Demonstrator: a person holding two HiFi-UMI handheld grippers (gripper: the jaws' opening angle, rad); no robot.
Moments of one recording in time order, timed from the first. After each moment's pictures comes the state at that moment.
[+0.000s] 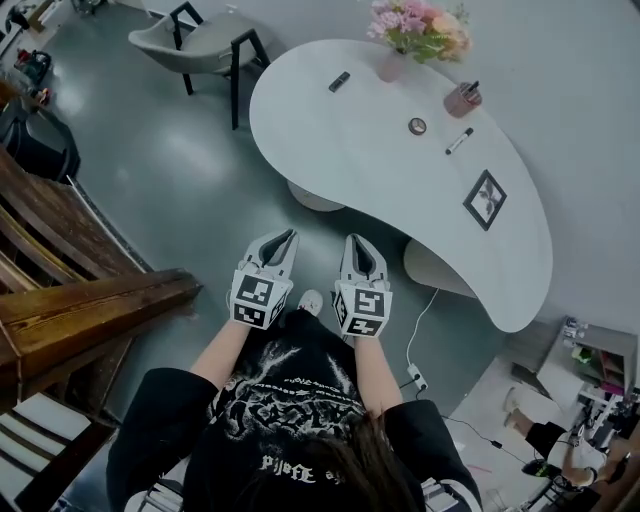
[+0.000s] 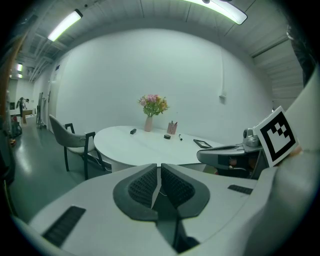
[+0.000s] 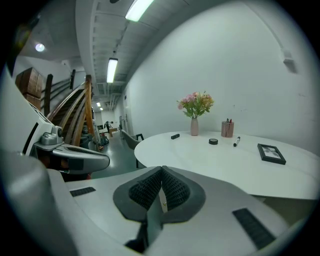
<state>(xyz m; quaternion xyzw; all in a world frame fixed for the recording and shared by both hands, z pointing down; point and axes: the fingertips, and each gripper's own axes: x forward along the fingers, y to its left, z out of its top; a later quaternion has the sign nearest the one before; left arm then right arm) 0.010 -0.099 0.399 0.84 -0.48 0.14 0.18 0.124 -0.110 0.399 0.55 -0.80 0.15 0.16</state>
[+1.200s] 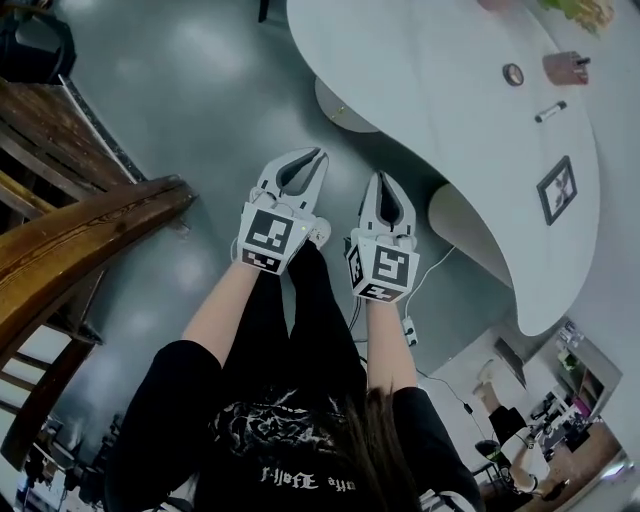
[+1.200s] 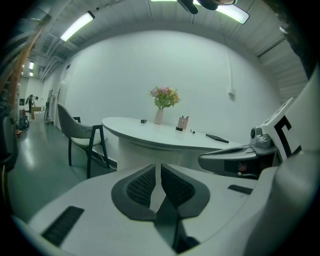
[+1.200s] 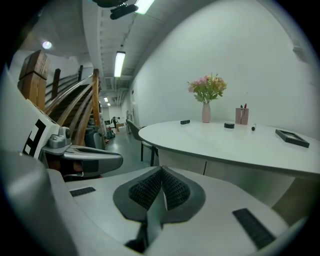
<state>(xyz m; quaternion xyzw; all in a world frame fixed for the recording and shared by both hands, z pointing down) -0.007 -0.142 0.519 0.83 -0.52 0.11 0.18 0.087 -0.142 0.515 0.52 -0.82 0.15 0.18</state>
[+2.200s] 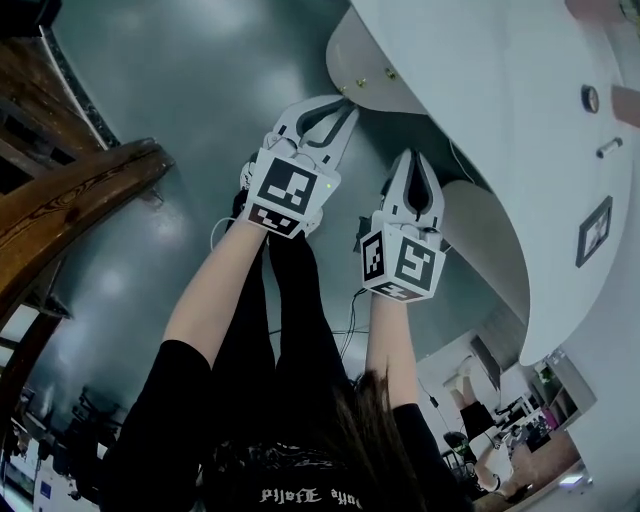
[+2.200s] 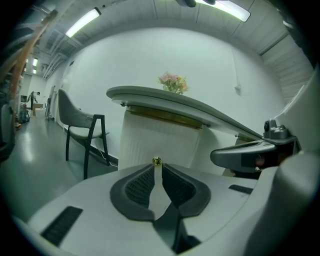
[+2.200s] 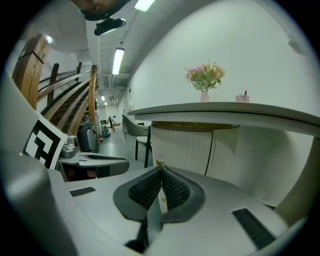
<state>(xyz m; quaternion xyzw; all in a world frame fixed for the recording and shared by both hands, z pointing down) -0.027 -0.204 0.648 0.82 -0.53 0.09 0.19 0.071 -0.186 0.622 0.54 -0.81 0.13 0.18</state>
